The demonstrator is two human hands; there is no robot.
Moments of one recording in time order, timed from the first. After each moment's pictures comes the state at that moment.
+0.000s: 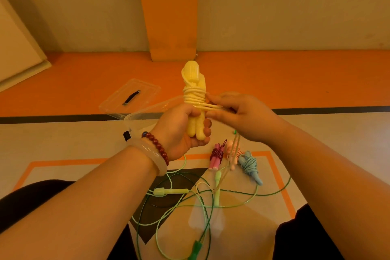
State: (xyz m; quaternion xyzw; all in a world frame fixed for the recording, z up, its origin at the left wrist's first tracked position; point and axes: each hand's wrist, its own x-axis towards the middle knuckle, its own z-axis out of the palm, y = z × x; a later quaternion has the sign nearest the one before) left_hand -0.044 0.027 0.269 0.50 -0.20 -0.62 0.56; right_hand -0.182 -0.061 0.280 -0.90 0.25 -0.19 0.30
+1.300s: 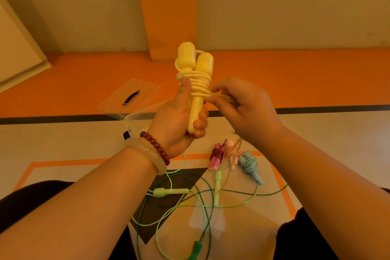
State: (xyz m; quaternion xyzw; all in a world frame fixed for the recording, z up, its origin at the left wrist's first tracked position) left_hand -0.050 0.031 0.282 0.45 -0.25 -0.58 0.63; right_hand -0.178 -0.051 0.280 -0.88 0.19 -0.40 0.16
